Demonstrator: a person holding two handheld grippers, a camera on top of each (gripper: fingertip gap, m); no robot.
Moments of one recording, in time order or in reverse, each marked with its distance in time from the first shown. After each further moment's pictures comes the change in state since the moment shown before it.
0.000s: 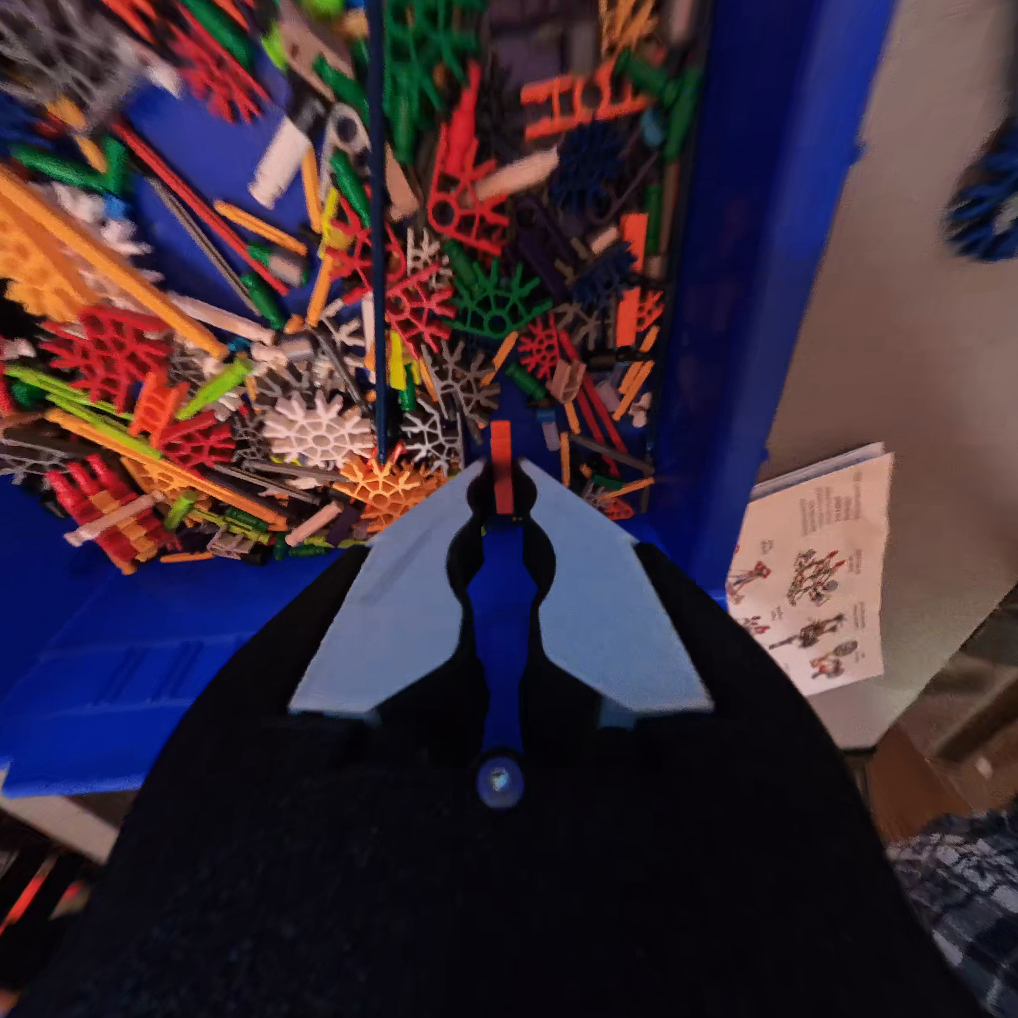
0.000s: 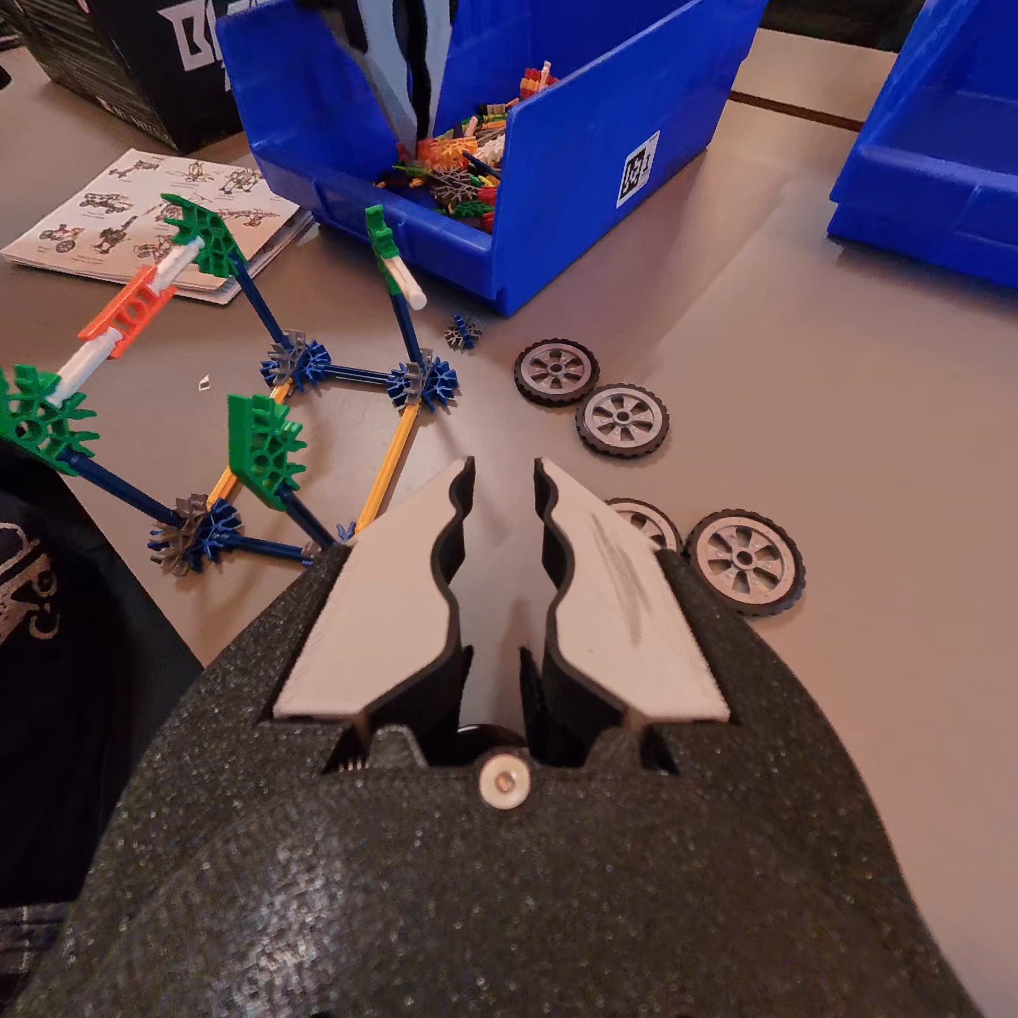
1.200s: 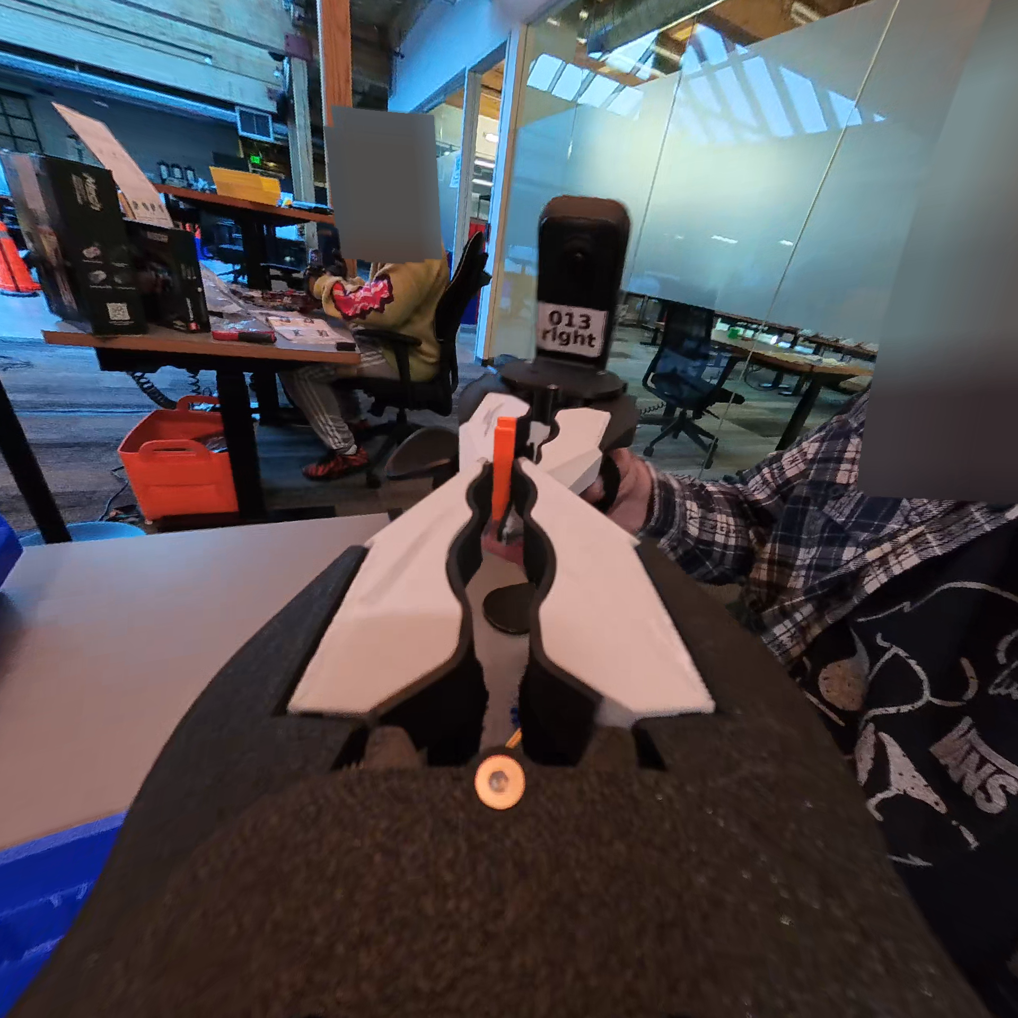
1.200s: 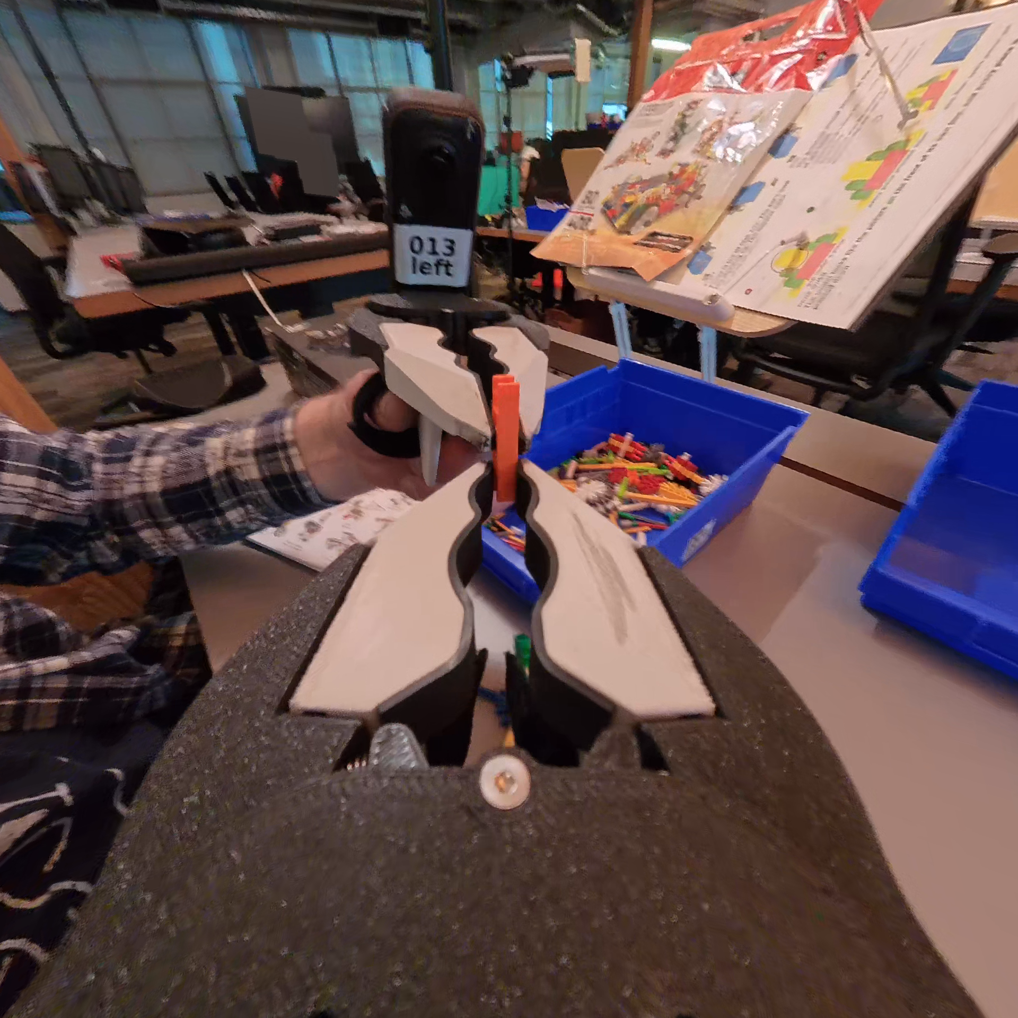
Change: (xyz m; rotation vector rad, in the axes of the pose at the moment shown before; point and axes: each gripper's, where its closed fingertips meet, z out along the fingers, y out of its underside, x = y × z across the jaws) left arm 0.149 -0.160 -0.201 1.612 0.371 0.188; right arm -0.058 -0.177 -0.010 0.384 -0.166 -0.052
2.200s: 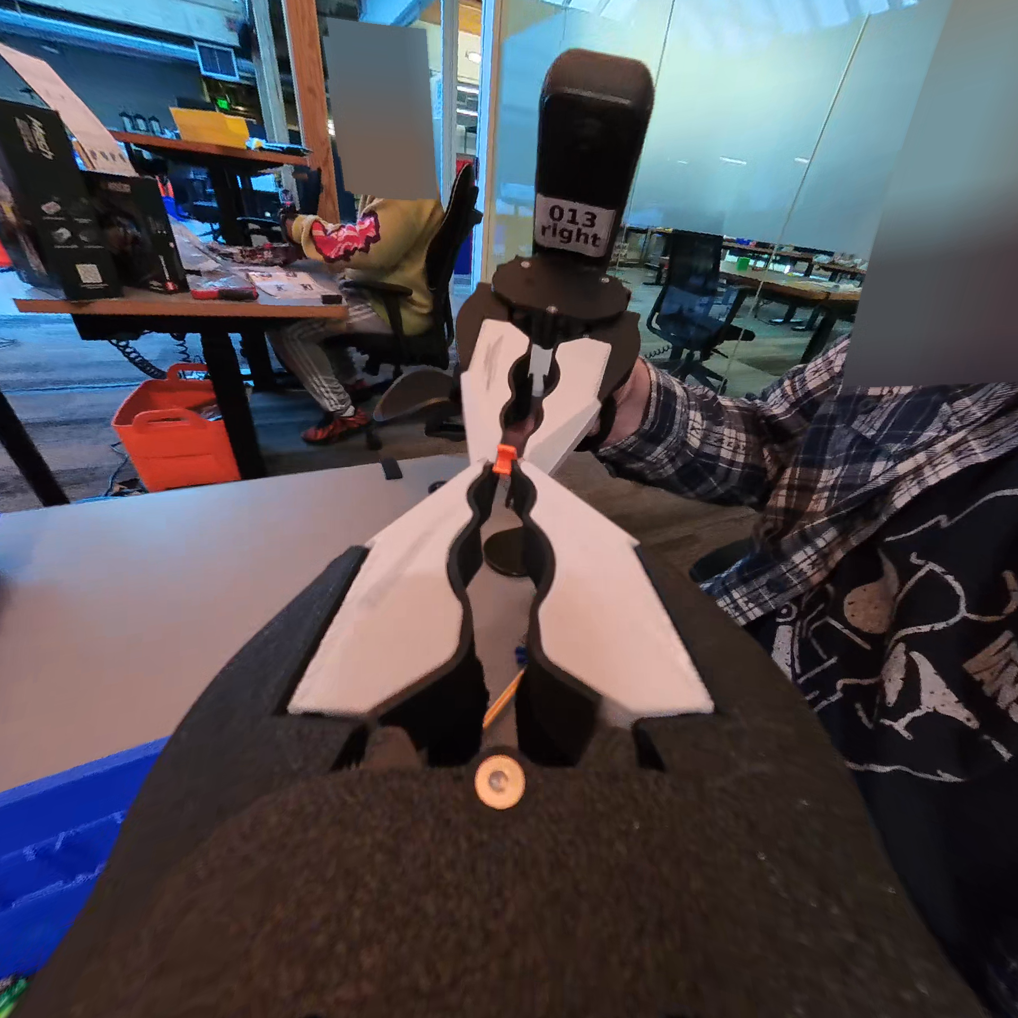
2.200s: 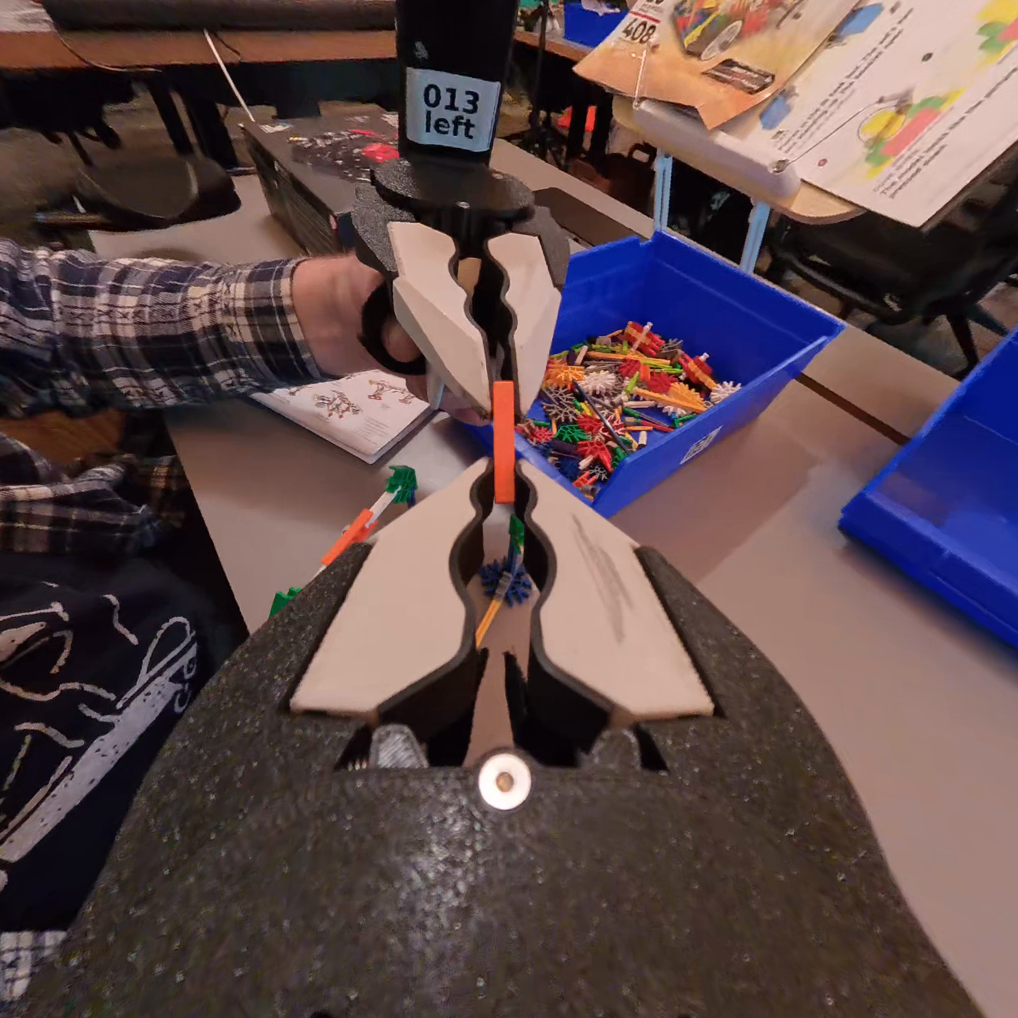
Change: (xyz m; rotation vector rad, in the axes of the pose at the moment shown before) left arm 0.006 0.041 0.000 -0.096 0.016 0.055; right arm -0.004 0.044 -0.022 -0.265 -0.023 -0.133
